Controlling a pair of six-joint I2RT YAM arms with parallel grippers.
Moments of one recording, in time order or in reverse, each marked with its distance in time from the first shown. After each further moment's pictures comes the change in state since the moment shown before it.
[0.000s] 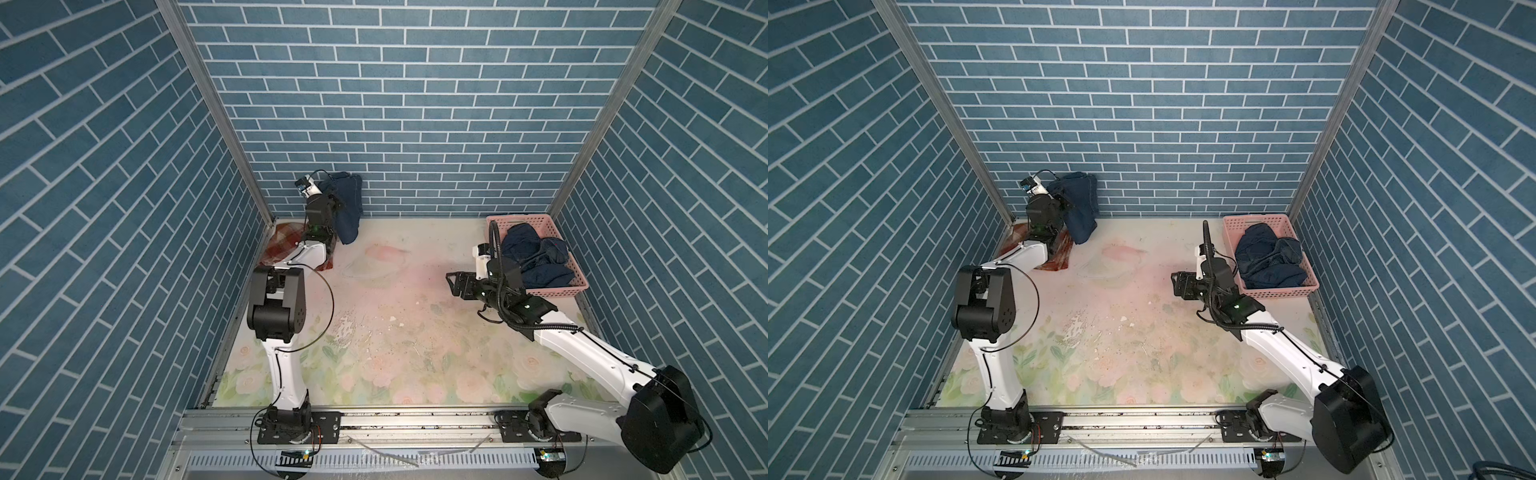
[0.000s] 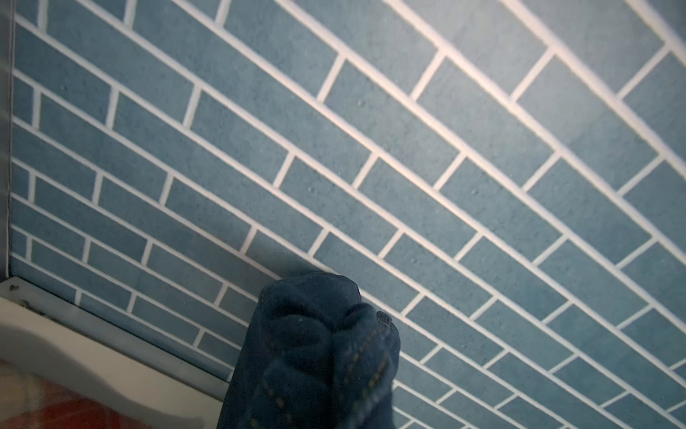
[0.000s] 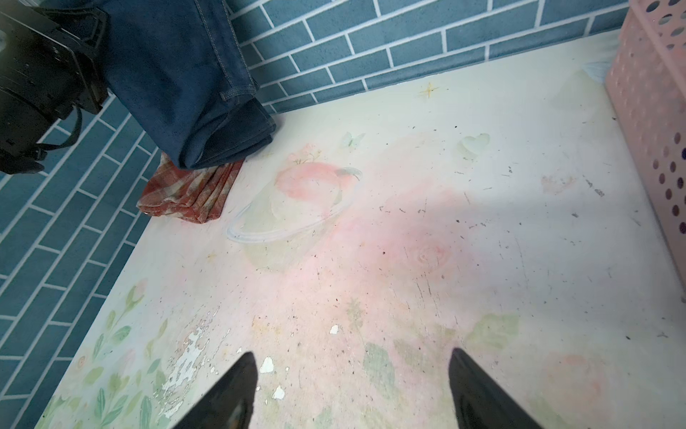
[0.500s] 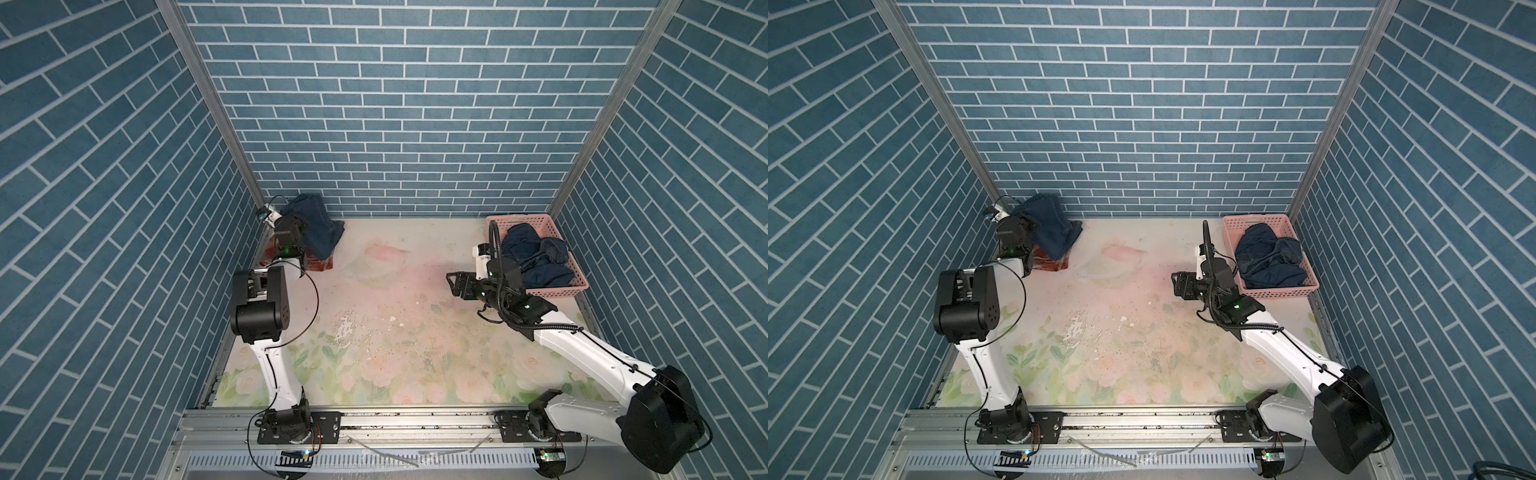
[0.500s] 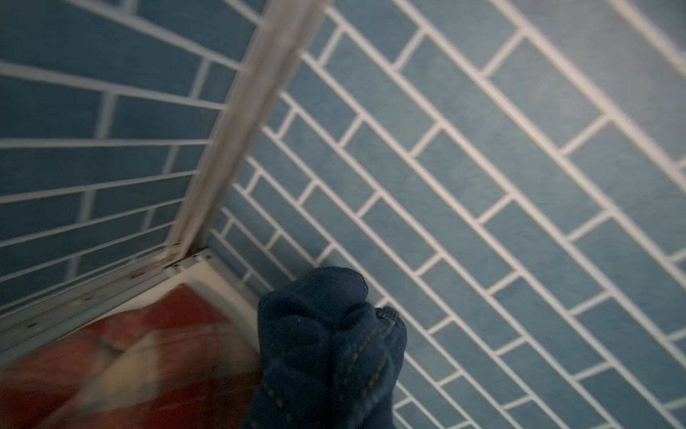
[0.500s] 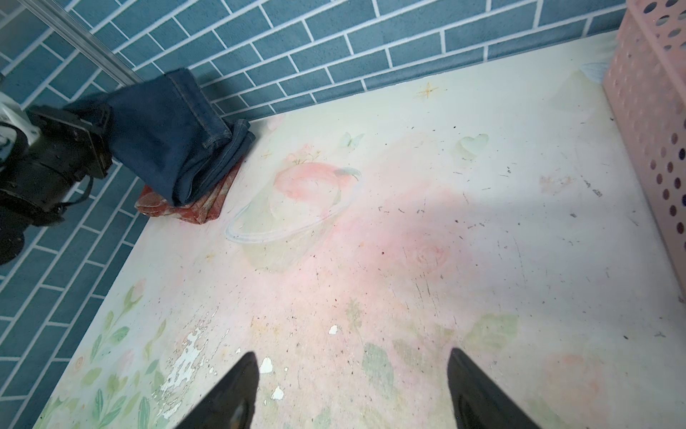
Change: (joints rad) left arm 0.241 -0.008 -0.296 0.143 -0.019 -0.123; right arm 0.002 0.000 0.000 0.000 0.003 -0.001
